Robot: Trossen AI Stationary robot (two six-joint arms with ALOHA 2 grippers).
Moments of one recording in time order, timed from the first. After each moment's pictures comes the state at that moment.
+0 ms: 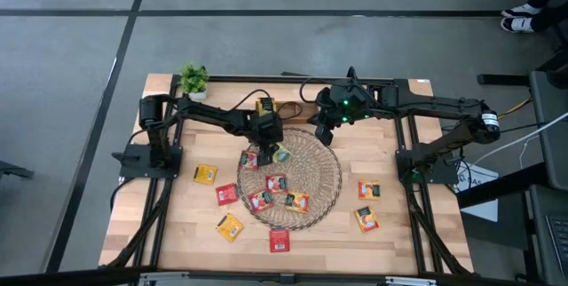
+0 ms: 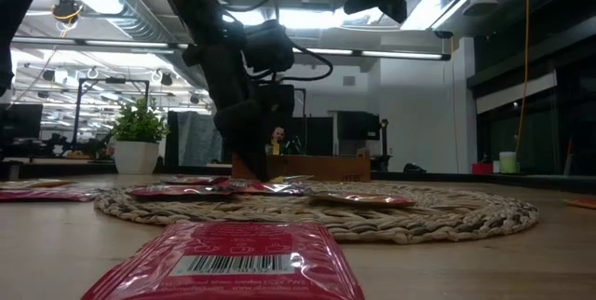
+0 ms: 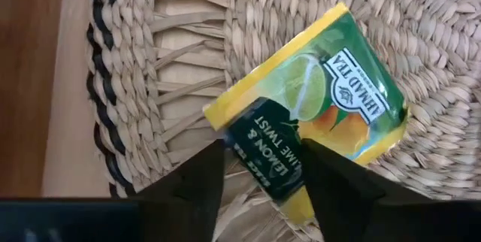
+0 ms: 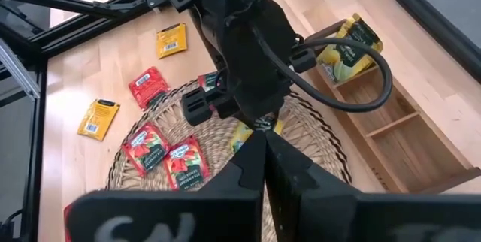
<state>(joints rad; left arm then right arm) 0.22 1.85 1.03 -0.30 0.08 0.09 -0.15 1.40 1.34 -0.65 -0.02 0.31</state>
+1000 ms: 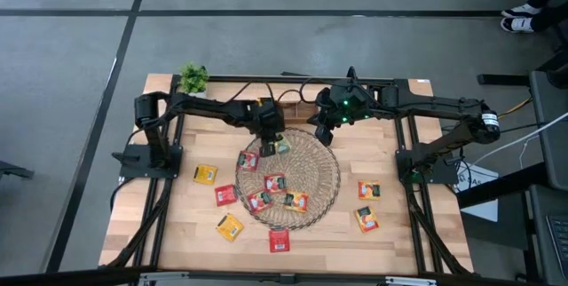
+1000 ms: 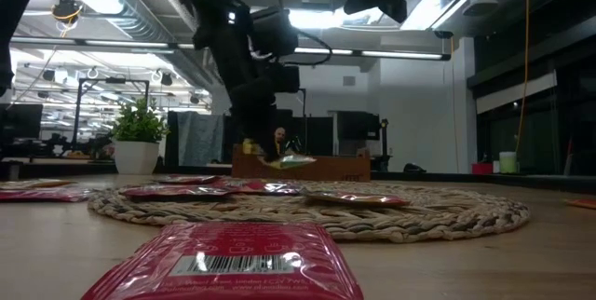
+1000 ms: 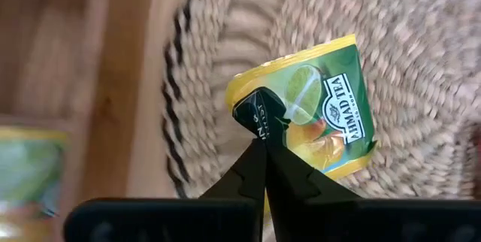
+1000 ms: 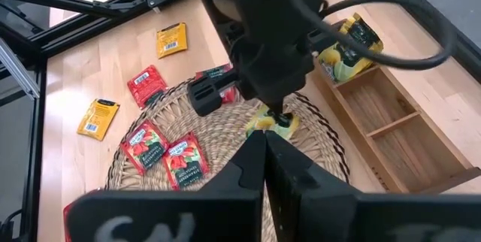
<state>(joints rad) 0.28 1.80 1.14 -0.42 0.07 0.10 -0.15 1.40 1.34 -0.65 -0.02 0.31</state>
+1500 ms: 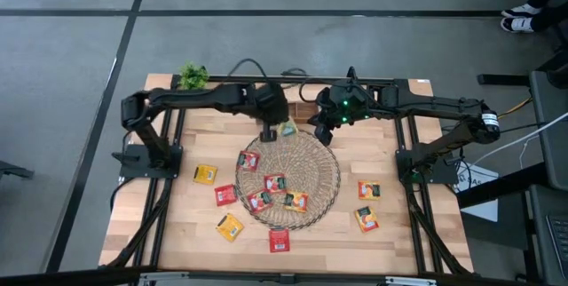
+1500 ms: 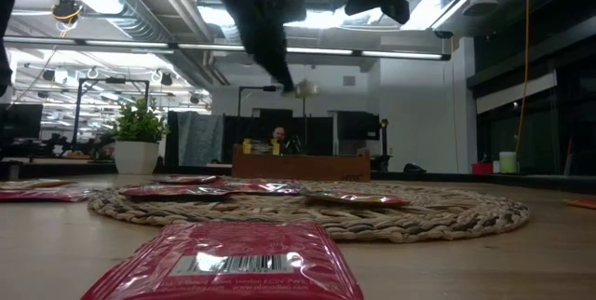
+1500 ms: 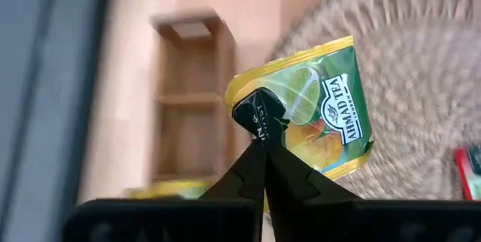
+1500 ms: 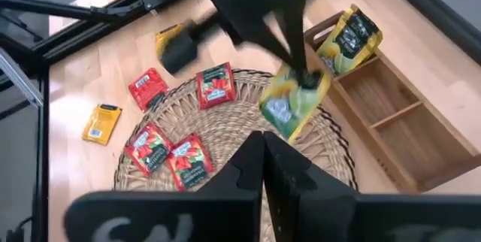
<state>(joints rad) 0.28 1.67 1.38 -0.63 -0.05 0.30 -0.15 1.40 1.34 -0.66 -0.02 0.37</state>
